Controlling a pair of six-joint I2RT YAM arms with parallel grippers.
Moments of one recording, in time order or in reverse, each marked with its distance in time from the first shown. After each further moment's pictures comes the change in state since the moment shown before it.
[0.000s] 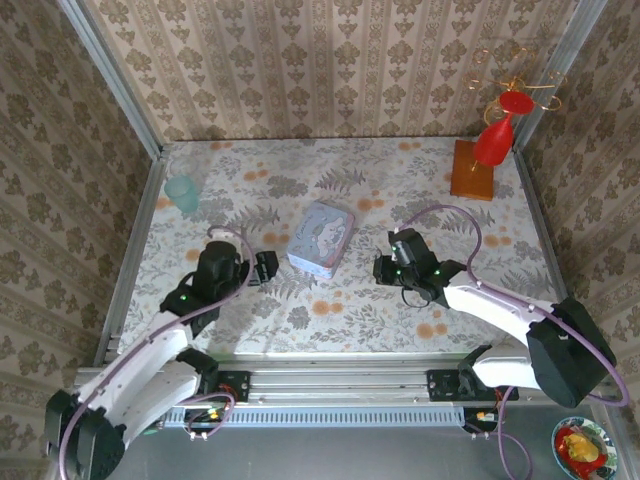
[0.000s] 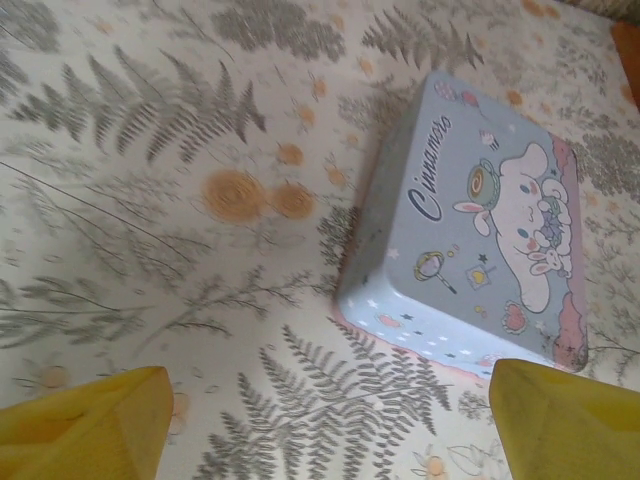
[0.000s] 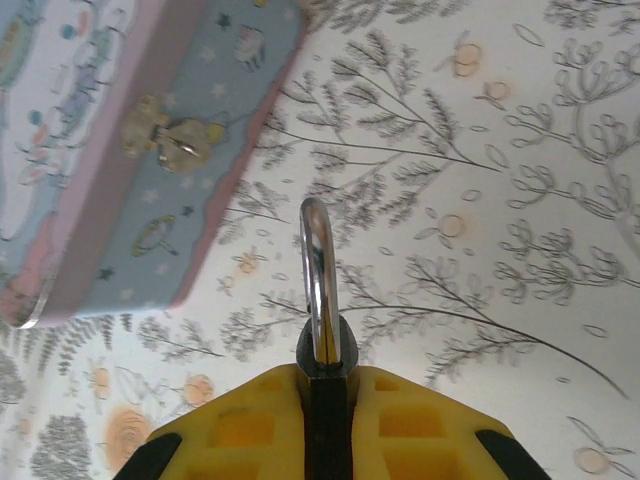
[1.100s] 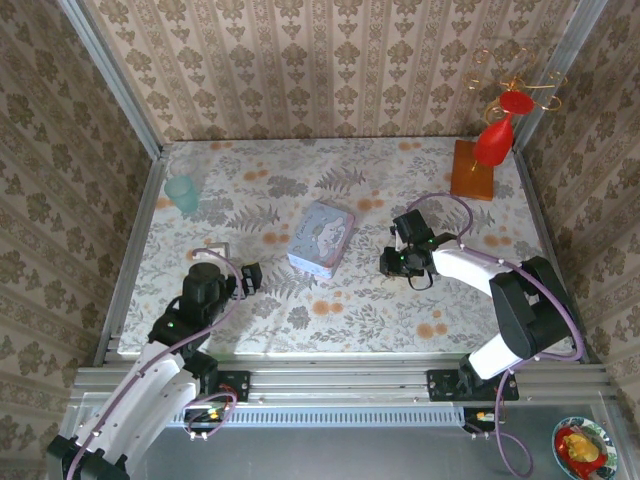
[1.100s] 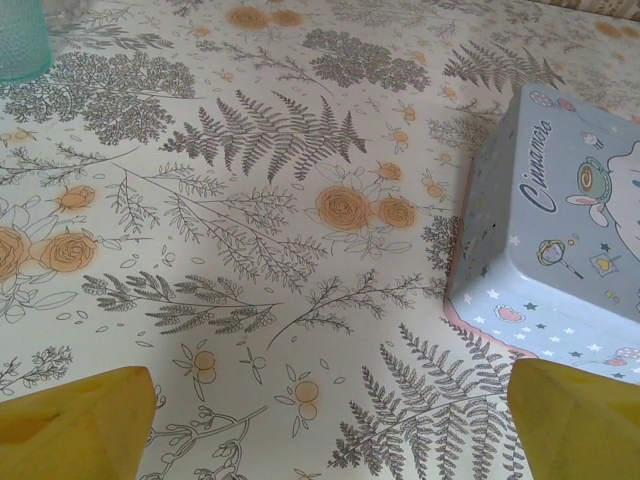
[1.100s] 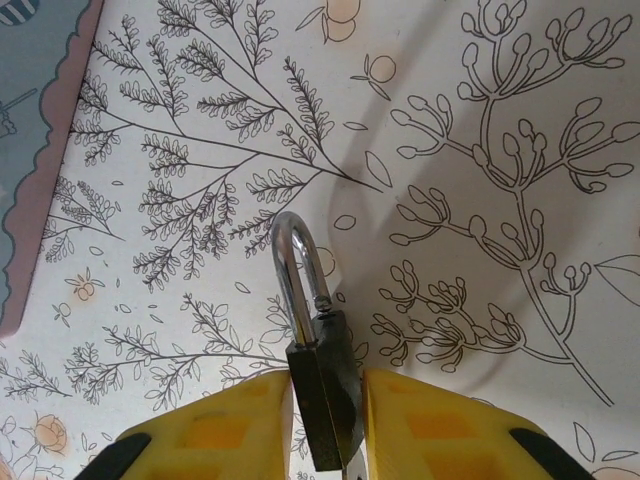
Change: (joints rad) left arm 0.060 -0.227 -0.143 -0.026 -0.101 0.125; right arm -0.171 0.280 0.174 -0.154 -0.137 -0.182
